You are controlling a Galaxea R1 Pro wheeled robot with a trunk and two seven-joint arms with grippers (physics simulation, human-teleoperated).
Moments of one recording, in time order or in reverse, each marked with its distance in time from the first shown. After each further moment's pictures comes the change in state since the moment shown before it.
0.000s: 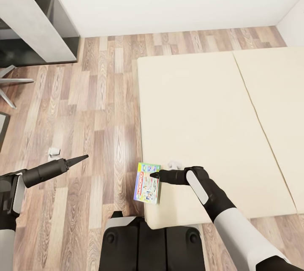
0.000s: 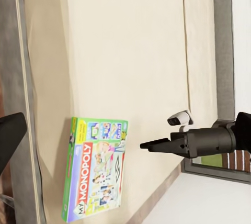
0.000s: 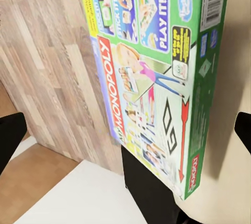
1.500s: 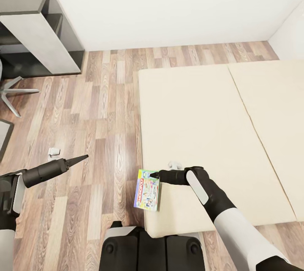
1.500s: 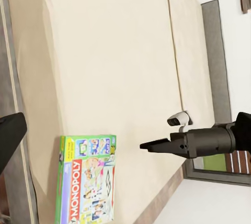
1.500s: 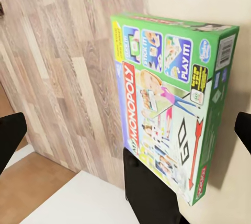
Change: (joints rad) left arm 0.000 0.000 0.000 0.000 0.001 0.000 0.000; right arm 0.001 -0.001 0.000 0.001 0.000 -0.001 -0.001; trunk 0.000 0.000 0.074
